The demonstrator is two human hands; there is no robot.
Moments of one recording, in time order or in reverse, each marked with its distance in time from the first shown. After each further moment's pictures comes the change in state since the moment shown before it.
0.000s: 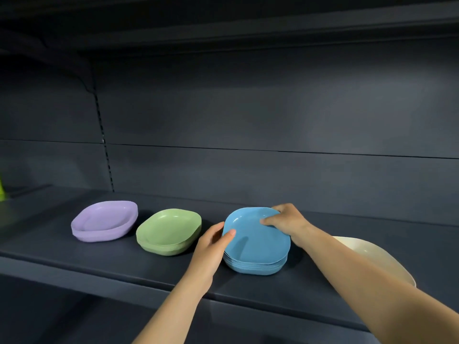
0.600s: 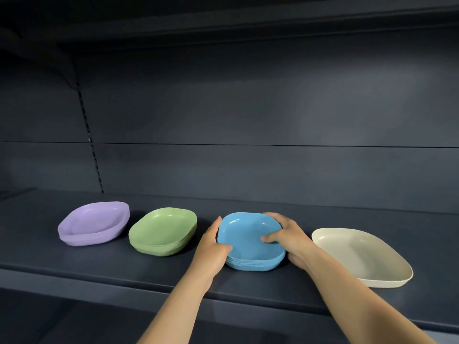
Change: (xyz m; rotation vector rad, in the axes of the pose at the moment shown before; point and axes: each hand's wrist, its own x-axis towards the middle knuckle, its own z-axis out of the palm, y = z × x) left_hand 0.010 -0.007 0.000 0.261 -0.066 -0.043; right_hand -0.015 0.046 0.016 0.376 -0.076 -0.026
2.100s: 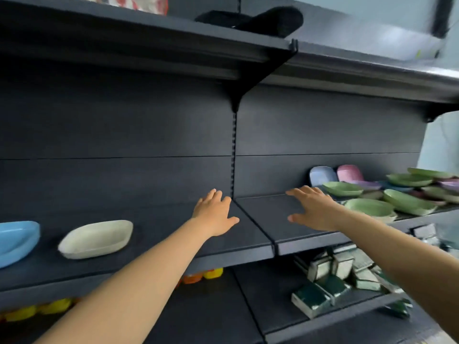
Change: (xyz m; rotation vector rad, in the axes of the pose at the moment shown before) left_hand -0.166 0.183 0.441 1.184 -0.320 0.749; right_hand -0.363 -0.059 -0.481 -1.507 0.513 0.034
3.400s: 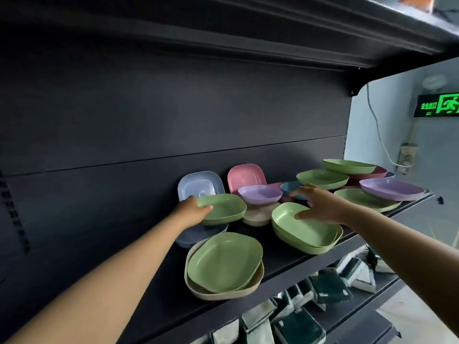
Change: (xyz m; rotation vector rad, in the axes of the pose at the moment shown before) left_hand 0.412 0.366 0.114 -0.518 -0.117 -0.243; right_hand 0.156 0.560 0.064 0.201 -0.091 0.117
